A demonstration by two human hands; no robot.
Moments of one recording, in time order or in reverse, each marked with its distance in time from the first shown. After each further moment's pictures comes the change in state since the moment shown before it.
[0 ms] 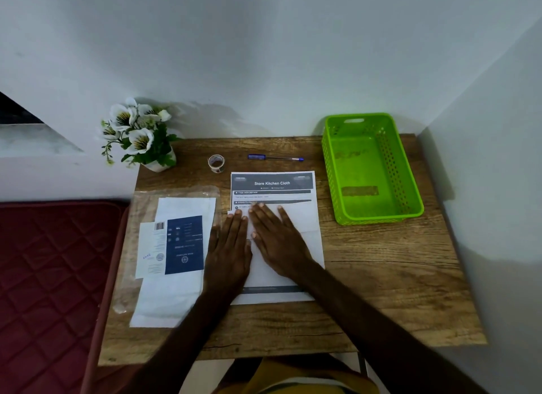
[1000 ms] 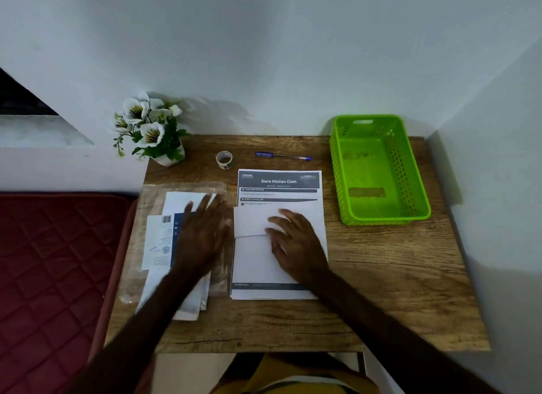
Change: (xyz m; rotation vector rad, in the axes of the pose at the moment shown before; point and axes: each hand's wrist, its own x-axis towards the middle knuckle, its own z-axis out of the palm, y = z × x) left_hand 0.019 -0.059 -0.049 -0.022 0.016 0.037; right_hand -0.031 0.007 -0.021 0.160 0.349 -0.113
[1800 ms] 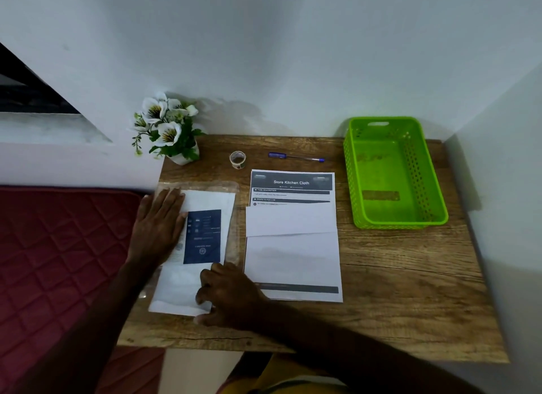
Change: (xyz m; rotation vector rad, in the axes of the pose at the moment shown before) left_hand -0.020 -0.118 -0.024 0.268 0.079 -0.007; right_hand 0.015 -0.138 0.052 0.343 -0.517 -0.241
